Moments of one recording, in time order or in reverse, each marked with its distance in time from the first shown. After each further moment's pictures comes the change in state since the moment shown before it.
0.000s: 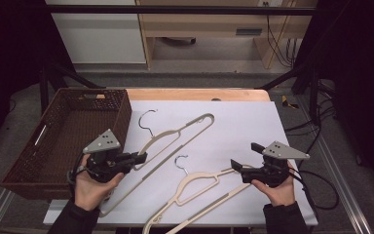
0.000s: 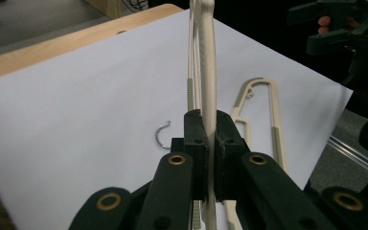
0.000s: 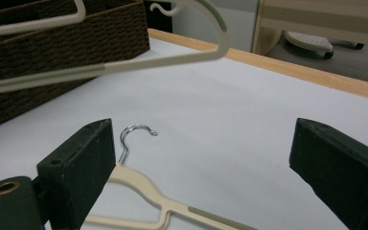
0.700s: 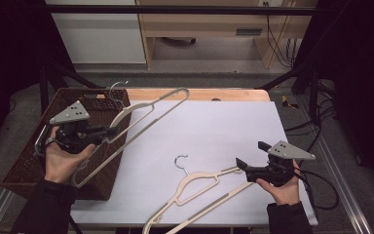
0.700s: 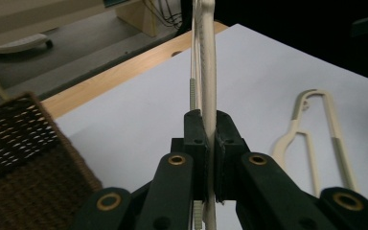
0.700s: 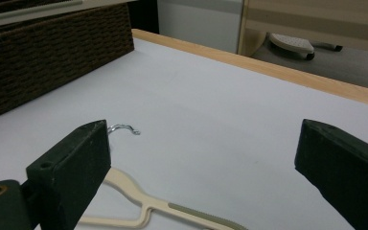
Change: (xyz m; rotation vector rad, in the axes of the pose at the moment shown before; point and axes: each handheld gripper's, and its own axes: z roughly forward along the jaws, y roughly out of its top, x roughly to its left) left arm 0.070 0.023 -0.037 -0.020 0.123 0.054; right arm -0.008 -0.001 -0.006 -0.002 -0.057 -0.006
